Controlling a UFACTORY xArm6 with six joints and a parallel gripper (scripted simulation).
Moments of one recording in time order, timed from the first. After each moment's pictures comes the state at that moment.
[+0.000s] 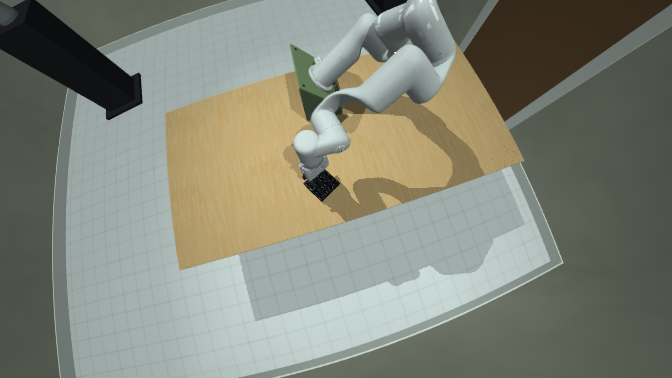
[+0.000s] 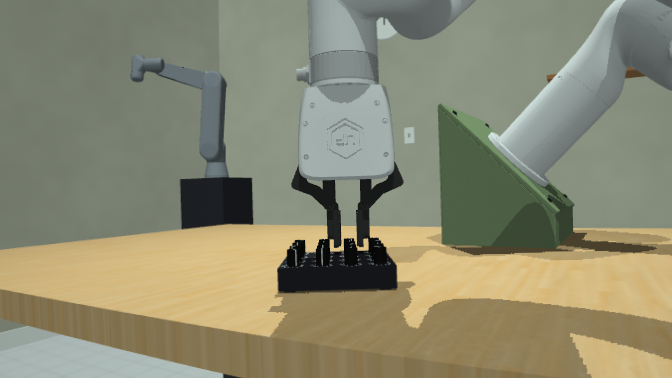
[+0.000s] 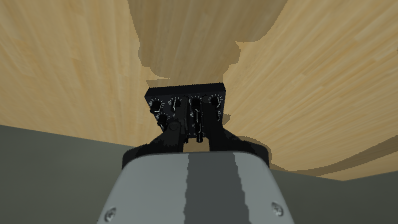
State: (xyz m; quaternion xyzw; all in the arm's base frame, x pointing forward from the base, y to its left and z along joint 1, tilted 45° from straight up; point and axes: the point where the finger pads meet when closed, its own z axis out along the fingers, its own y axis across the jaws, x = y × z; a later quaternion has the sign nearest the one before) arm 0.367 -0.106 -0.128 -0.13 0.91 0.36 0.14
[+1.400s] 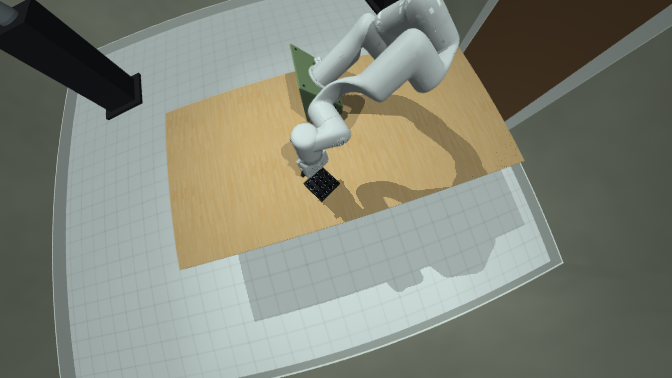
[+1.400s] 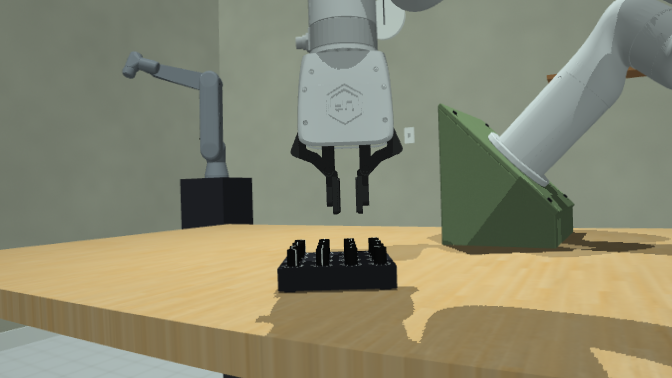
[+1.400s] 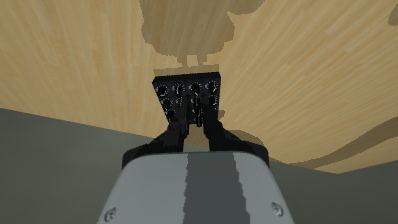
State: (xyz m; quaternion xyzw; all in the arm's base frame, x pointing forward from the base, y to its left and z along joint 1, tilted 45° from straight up) arm 0.361 -0.131 -0.103 -0.13 0.91 0.36 0.14
